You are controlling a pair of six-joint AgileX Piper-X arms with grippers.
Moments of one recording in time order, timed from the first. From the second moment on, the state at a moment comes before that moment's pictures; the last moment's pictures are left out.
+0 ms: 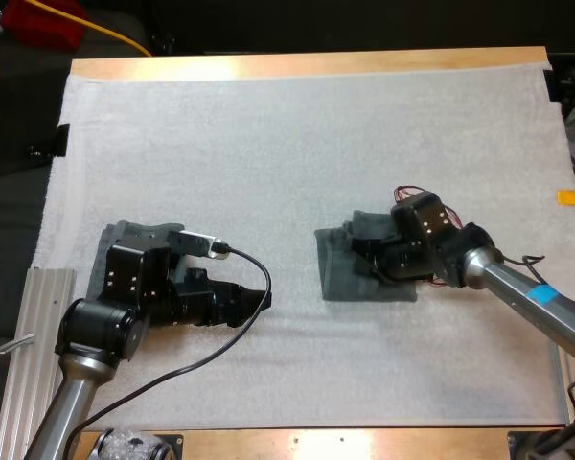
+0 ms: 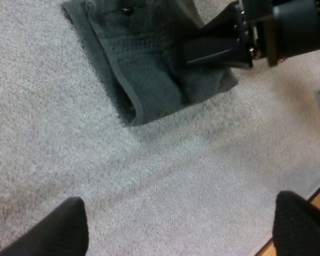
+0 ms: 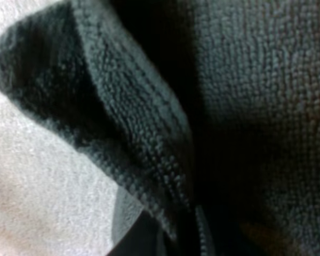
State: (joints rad) left arm -0.22 0.89 -0.71 0.86 0.66 -1.96; right arm 0.53 1.63 -0.87 0.43 -0.39 -1.07
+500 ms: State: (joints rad) left arm -0.22 0.89 -0.71 0.86 0.66 -1.96; right arm 0.54 1.66 -0.87 0.32 -0.53 -1.05
